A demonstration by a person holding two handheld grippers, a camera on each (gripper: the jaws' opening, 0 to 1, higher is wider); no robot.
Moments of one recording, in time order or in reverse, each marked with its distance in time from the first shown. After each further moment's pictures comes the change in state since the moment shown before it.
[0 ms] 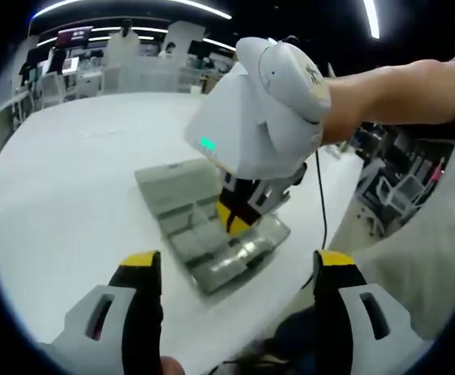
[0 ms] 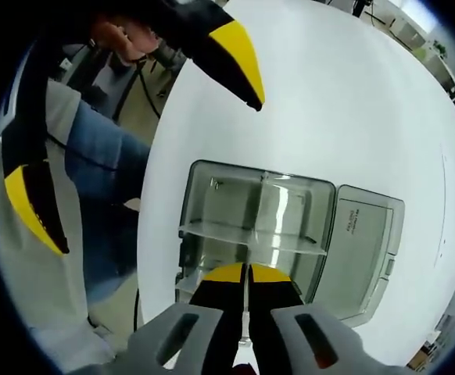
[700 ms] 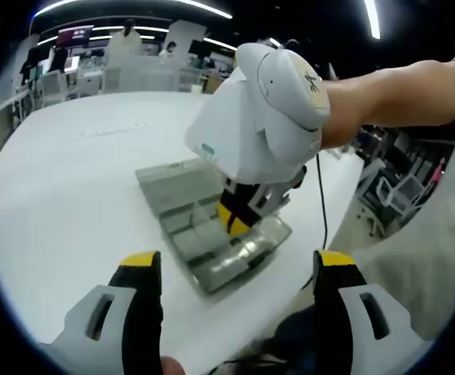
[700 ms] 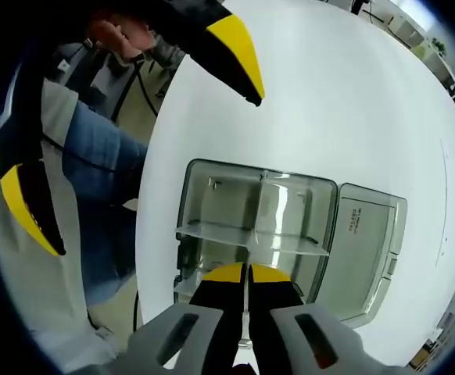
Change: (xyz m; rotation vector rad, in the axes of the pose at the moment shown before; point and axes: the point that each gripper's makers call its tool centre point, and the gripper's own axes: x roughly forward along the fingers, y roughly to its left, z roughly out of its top) left arm 0.000 0.003 -0.001 -0.005 0.002 0.000; right arm 0.007 -0.004 0.000 0.014 0.004 0.002
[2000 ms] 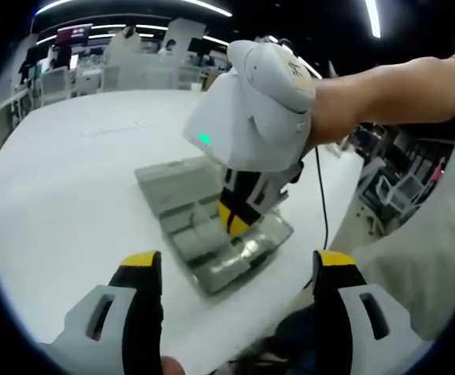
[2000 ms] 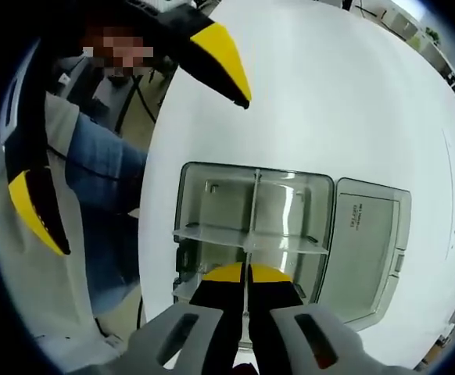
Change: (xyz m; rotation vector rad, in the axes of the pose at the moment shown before) left arm 0.003 0.001 0.001 0.002 0.012 -0.004; right arm 0.001 -0.001 0.000 0.048 -0.039 0.050
